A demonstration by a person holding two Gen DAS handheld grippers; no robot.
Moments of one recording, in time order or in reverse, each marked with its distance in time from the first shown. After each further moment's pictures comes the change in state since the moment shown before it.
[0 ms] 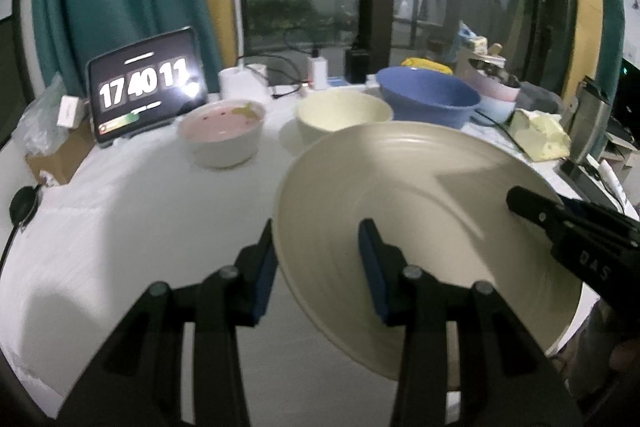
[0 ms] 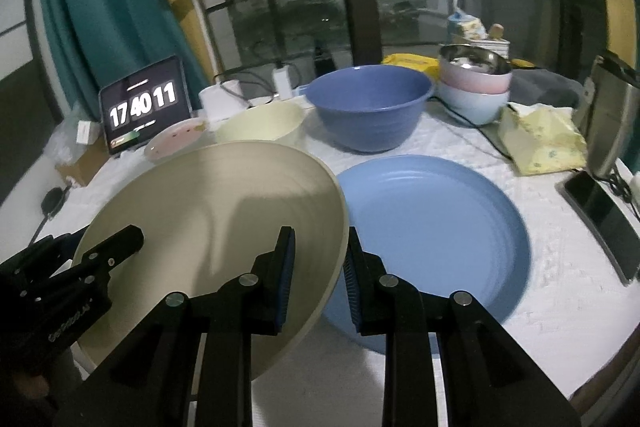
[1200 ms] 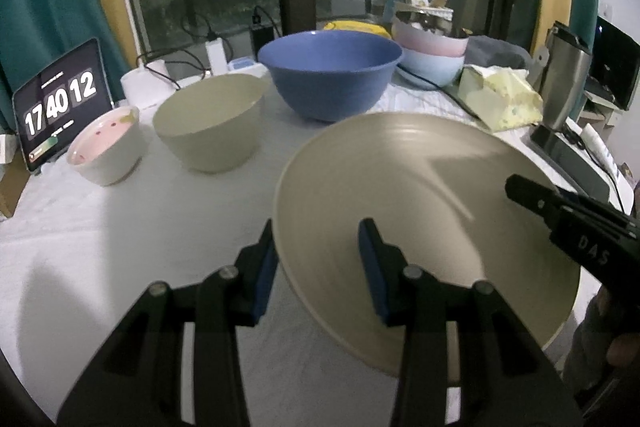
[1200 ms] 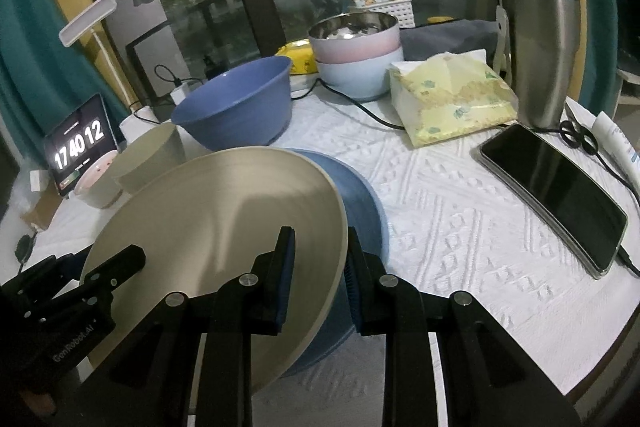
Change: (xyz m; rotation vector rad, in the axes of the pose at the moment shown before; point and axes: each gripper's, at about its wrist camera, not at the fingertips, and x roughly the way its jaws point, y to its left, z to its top) left arm 0.062 -0.111 0.012 0.108 0.097 -0.089; right arm 0.013 -0.123 -0.008 0.172 0.023 -0.089
